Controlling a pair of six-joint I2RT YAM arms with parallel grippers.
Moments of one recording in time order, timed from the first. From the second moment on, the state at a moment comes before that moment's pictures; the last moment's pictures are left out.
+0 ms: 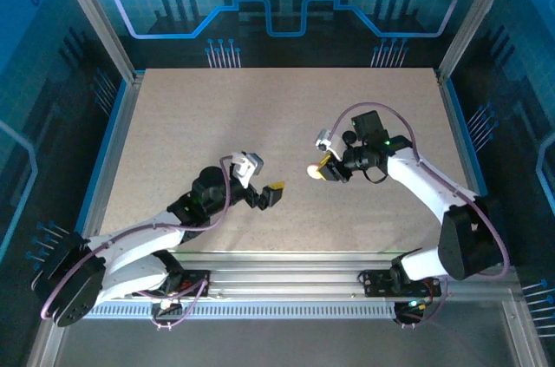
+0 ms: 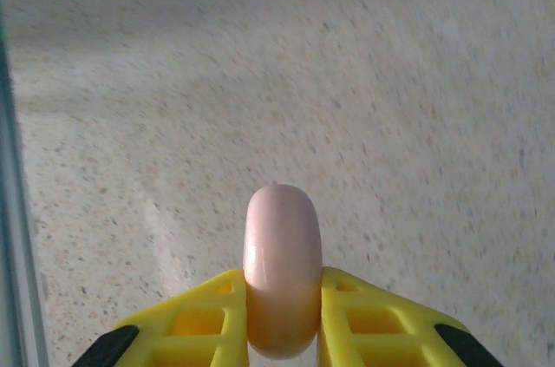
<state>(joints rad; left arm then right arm) -0.67 1.08 0.41 0.42 0.12 -0.12 0.33 1.42 0.99 -0.62 -0.58 -0.52</state>
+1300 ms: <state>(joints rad) -0.54 1.08 0.48 0.16 -0.01 -0.28 0.18 1.86 1.18 -0.73 -0.51 -0.28</state>
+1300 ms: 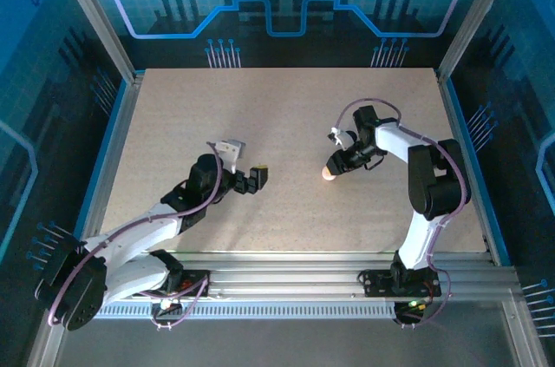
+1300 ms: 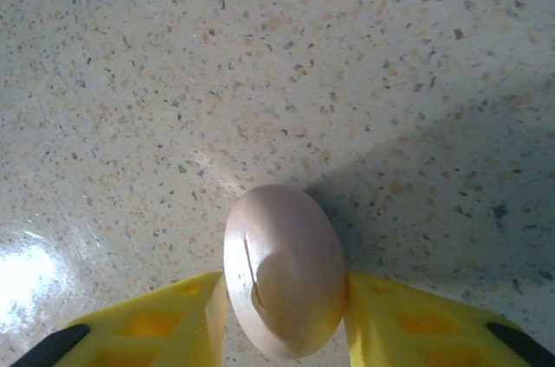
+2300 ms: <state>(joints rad) -0.15 0.96 0.41 0.03 -0.35 -0.29 -0.05 1.39 0.76 -0.28 -0.35 -0.11</state>
